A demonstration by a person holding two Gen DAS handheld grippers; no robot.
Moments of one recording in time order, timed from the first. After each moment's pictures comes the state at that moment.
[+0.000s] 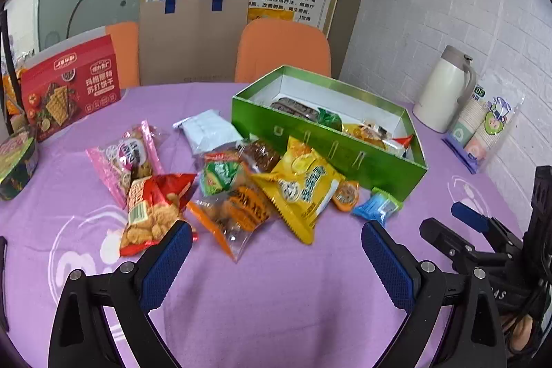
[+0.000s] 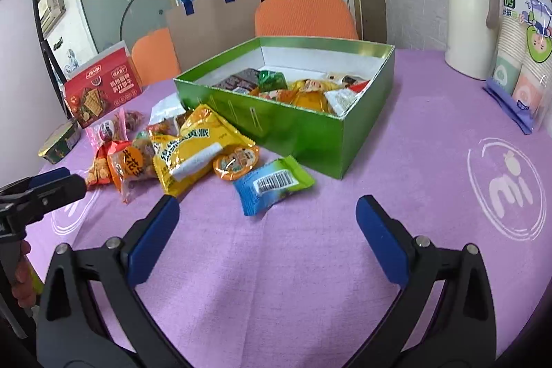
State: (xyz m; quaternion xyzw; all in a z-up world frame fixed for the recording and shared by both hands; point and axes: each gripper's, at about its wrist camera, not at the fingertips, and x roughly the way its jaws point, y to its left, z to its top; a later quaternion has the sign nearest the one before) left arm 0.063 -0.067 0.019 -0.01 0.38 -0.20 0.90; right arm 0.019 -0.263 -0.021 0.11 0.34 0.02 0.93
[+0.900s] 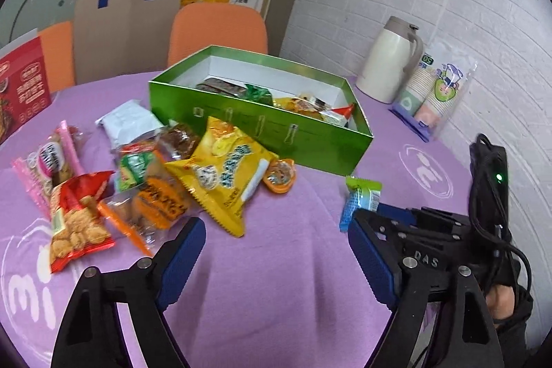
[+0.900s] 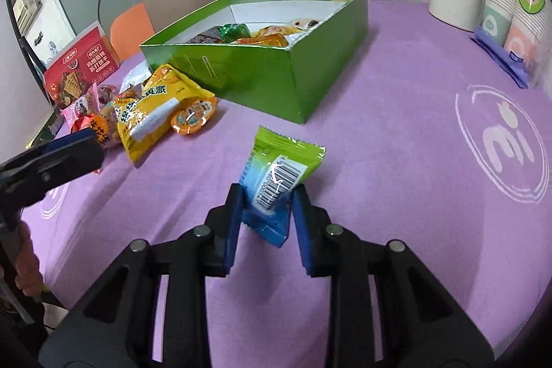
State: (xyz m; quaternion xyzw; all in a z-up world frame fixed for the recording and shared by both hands) left arm 0.069 -0.120 0.002 0.02 0.39 -0.34 0.86; right arm 0.006 -0.296 -0.047 0.14 0.41 0.00 0.90
